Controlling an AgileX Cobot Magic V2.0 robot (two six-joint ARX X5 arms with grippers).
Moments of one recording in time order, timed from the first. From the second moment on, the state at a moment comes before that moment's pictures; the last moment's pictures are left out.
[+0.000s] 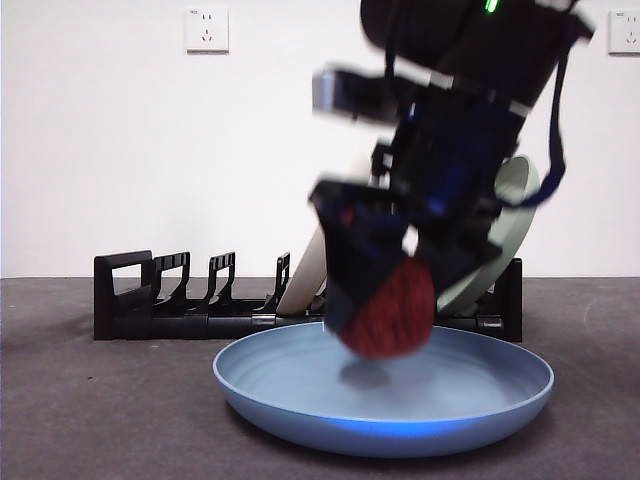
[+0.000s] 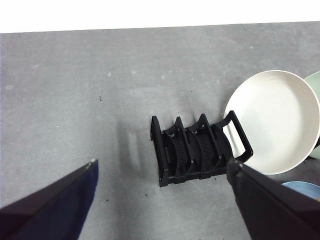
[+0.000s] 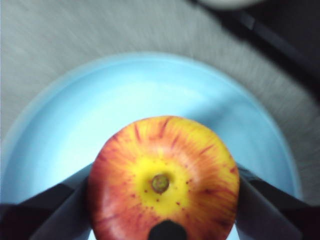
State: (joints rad) left arm -0.05 0.98 1.33 -0.90 0.14 -0.02; right arm 0.77 1.58 0.91 -0.34 0.00 -0.02
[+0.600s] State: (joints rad) left arm -0.05 0.98 1.33 -0.90 0.14 -0.02; right arm 0.77 1.64 0.91 -0.33 0.00 0.04
